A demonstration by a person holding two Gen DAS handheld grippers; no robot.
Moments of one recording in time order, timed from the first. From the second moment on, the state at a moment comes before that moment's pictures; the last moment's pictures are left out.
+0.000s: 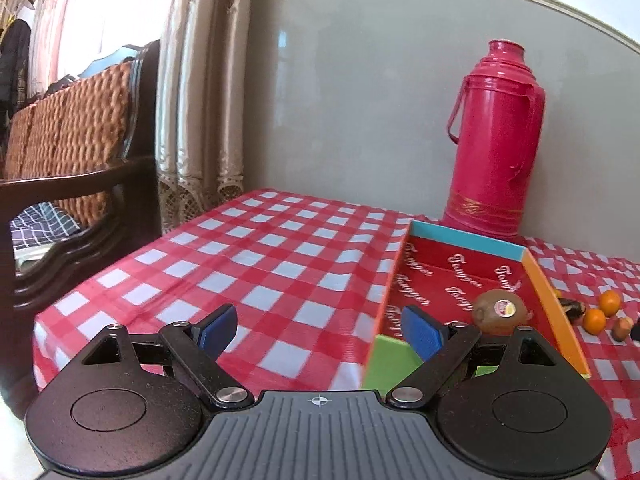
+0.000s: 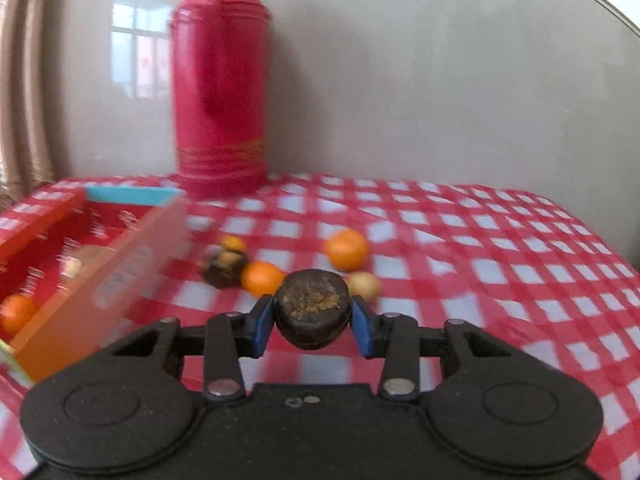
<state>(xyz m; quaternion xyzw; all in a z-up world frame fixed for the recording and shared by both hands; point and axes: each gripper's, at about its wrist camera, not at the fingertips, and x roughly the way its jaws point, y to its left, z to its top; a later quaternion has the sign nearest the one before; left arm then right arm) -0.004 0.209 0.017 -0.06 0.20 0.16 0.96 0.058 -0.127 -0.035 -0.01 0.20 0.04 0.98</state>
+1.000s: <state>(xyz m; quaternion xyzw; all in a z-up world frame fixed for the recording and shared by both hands) -0.029 0.241 0.015 -0.05 0.22 0.18 0.96 0.024 0.009 -0.021 -0.07 0.10 0.16 0.98</state>
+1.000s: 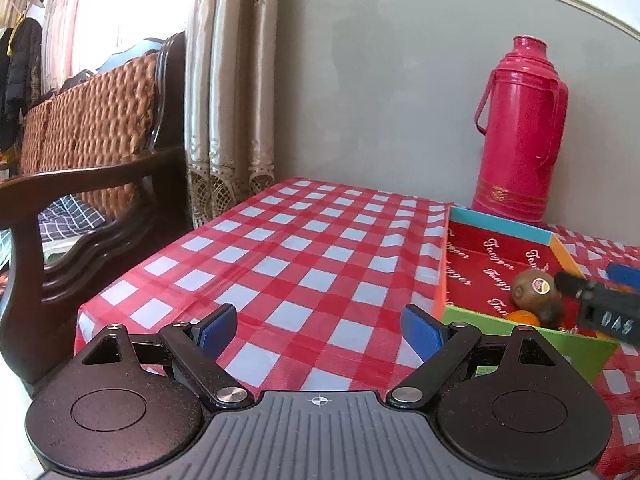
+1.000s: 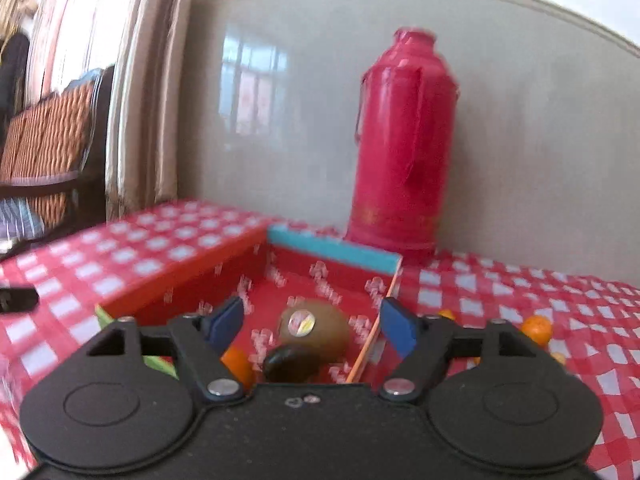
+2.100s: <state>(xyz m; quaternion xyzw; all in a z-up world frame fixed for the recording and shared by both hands) 0.021 0.086 0.030 -0.02 0.20 0.03 0.98 0.033 -0.224 -0.026 0.06 0.13 -0.07 0.99</state>
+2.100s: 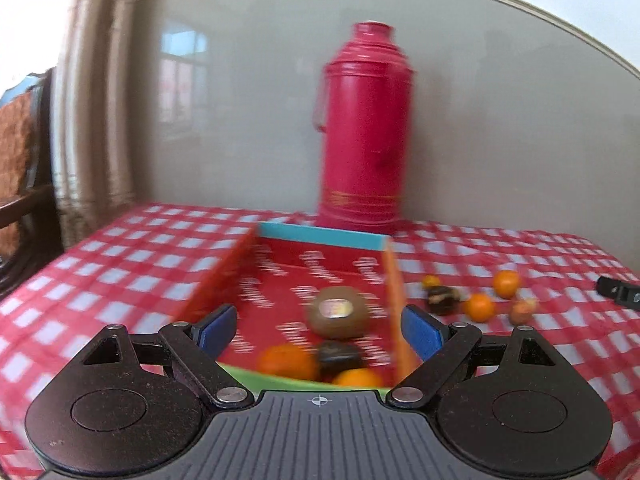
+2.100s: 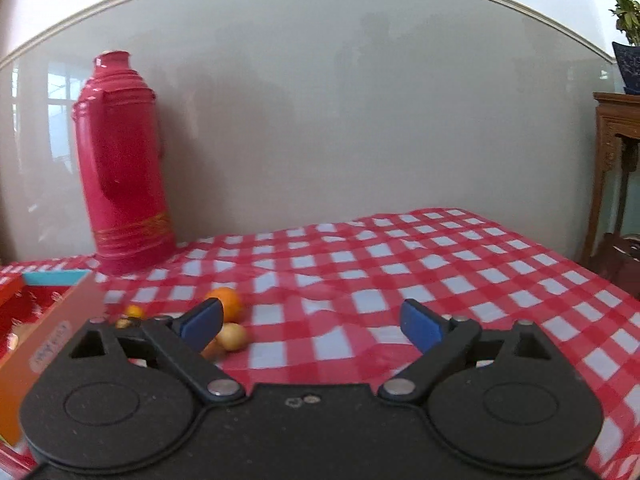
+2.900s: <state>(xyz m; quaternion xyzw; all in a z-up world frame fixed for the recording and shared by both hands) 0.104 -0.075 -0.005 0.00 0.26 -0.10 0.96 0.037 -0.300 -0.041 0.05 0.13 -0.12 0.98</state>
